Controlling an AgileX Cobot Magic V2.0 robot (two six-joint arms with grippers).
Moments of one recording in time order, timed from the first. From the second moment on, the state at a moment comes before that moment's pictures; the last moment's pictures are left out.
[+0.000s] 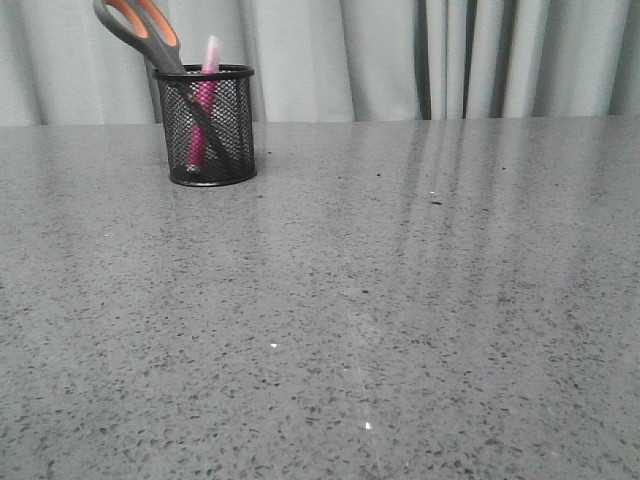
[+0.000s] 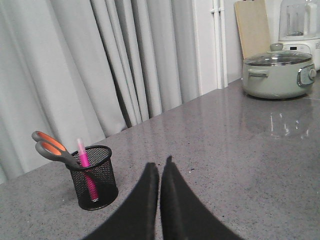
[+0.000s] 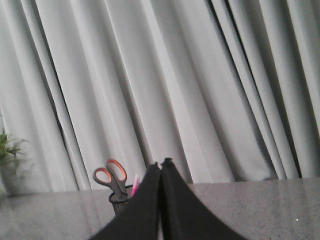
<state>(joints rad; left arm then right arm) -0.38 0.15 -0.64 -0.54 0.62 0.63 0.53 0.07 -0.34 -1.22 0.12 1.40</state>
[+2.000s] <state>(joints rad) -0.11 0.00 0.00 -0.03 0.33 0.13 0.53 0.12 -0.34 -1.29 0.12 1.39</state>
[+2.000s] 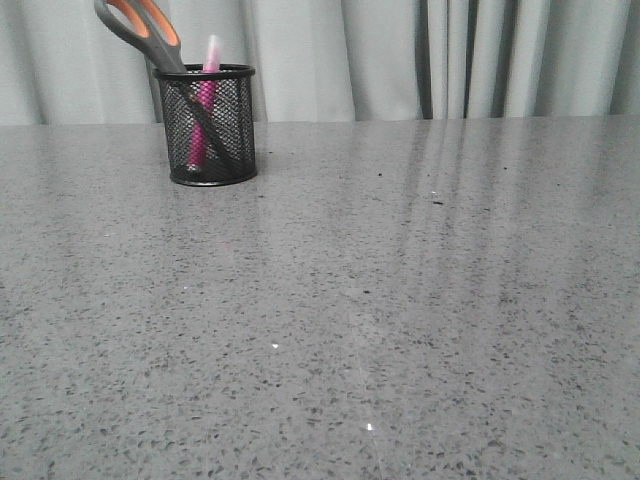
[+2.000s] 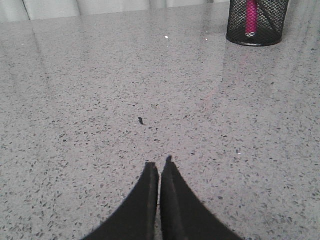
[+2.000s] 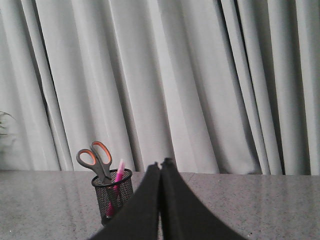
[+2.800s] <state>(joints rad) -0.11 0.00 0.00 -0.03 0.33 0.13 0.53 0.12 -0.21 -1.27 0.34 1.33</state>
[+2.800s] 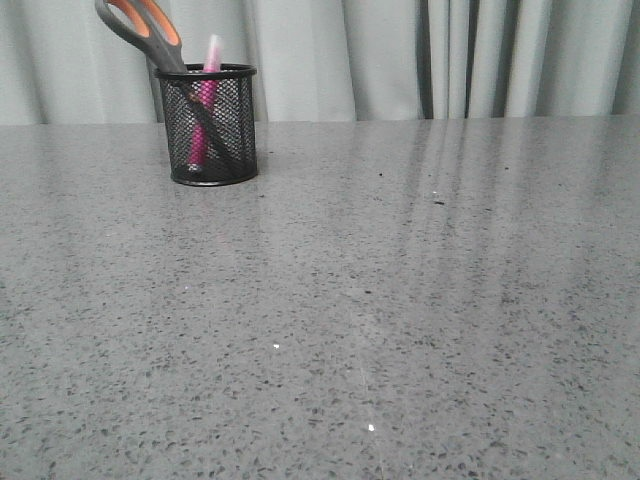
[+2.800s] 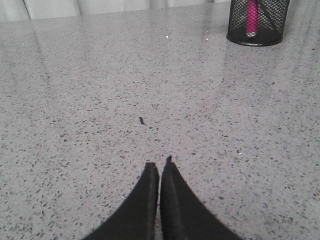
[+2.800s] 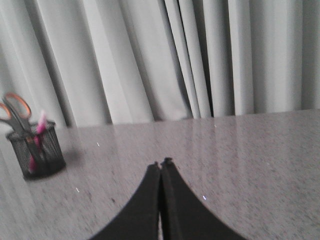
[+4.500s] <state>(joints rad) -0.11 0.00 0.00 -0.03 0.33 0.13 0.06 -0.01 0.01 -0.01 0.33 -0.02</state>
